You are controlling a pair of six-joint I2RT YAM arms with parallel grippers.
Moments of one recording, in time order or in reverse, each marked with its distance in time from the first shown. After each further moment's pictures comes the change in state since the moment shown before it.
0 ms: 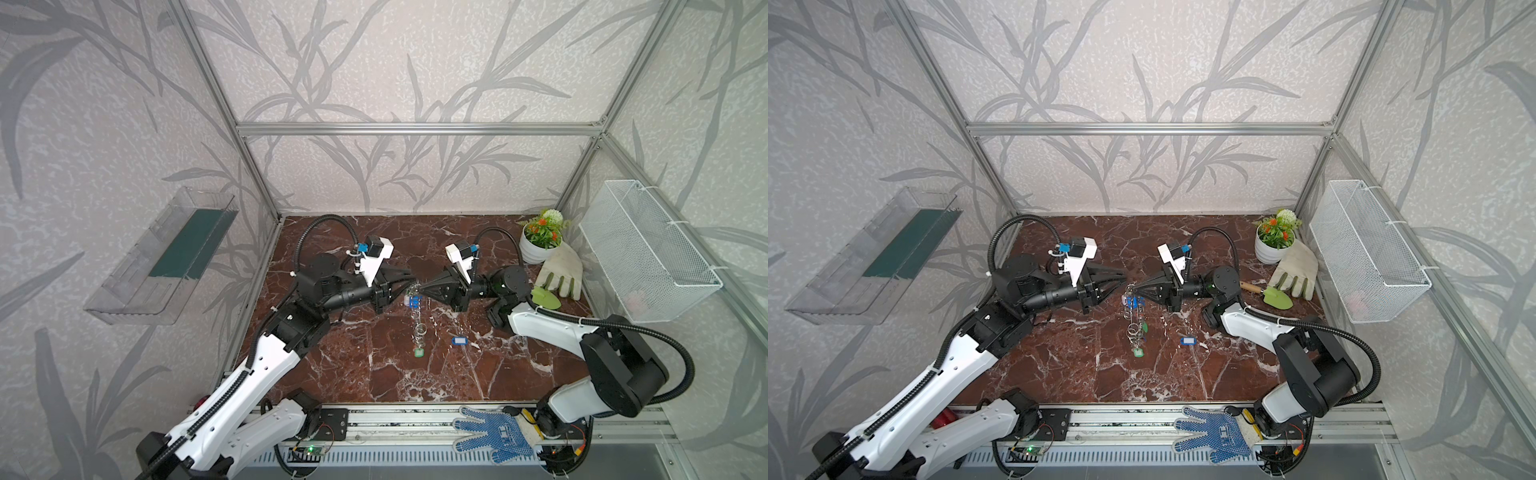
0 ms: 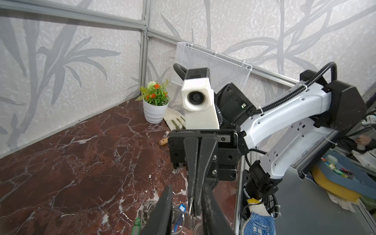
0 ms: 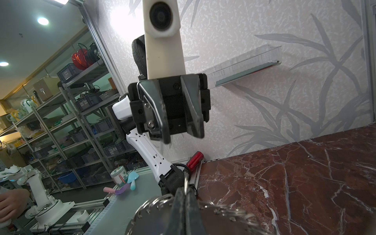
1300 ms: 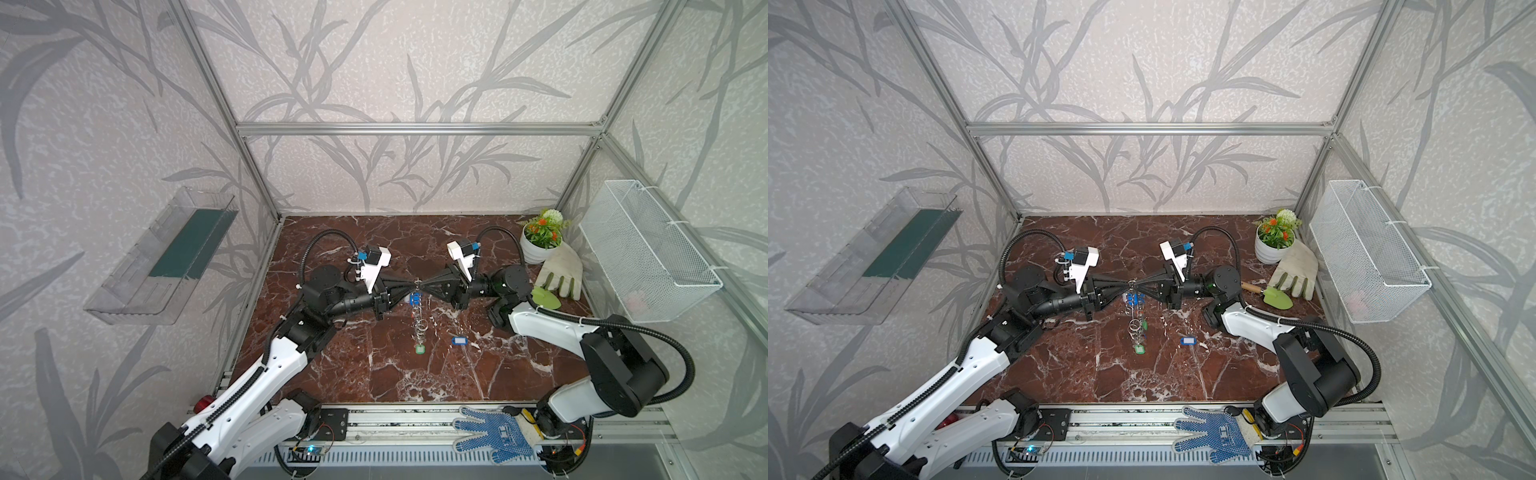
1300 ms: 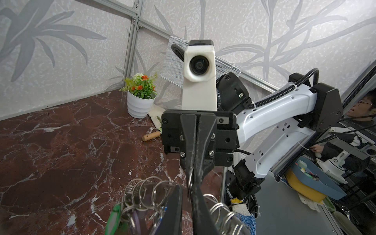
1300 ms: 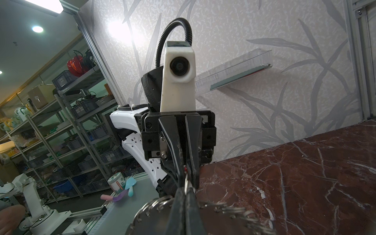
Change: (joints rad) left arm -0.007 0.034 -0.167 0.207 0.106 -0.110; right arm -0.008 0.000 0.000 0.000 0.027 0.016
